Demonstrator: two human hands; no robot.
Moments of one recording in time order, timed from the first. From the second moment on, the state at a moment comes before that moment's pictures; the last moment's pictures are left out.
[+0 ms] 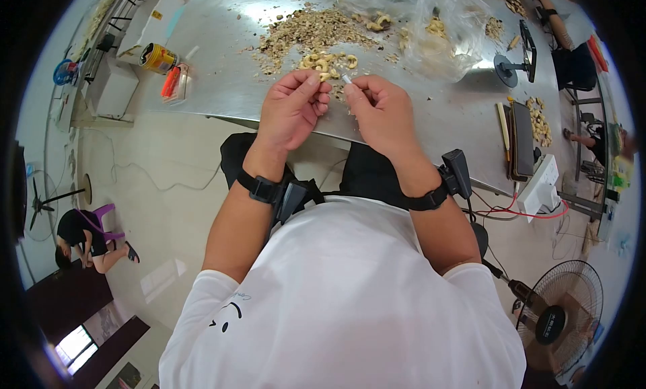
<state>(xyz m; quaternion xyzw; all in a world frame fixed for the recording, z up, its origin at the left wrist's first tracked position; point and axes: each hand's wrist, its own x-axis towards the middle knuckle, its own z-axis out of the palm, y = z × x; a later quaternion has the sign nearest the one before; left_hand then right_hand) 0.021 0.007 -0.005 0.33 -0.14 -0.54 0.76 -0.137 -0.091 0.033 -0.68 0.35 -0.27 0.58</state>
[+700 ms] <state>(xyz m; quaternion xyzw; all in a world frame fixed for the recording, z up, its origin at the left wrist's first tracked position) 0.015 0.010 0.002 0.40 -0.24 -0.52 0.71 -0.136 -0.085 0.040 -0.56 0.35 -0.24 0.71</state>
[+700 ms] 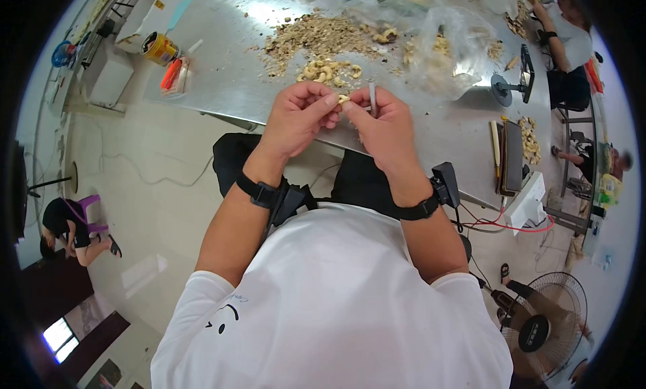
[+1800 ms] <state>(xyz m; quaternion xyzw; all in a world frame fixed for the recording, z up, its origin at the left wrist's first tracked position) 0.002 0.010 -0.005 0.38 -0.31 -0.45 0.74 -0.164 -0.147 0.062 -0.89 0.34 -0.20 0.22</state>
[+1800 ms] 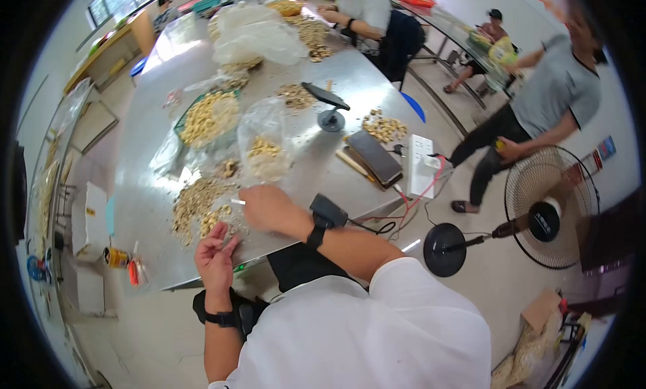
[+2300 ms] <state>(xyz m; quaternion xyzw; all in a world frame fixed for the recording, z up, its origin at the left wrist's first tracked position) -0.025 0.002 0.035 0.37 -0.36 -0.47 0.71 -0.183 -0.079 0.079 -0.85 0.23 -0.41 0.22</state>
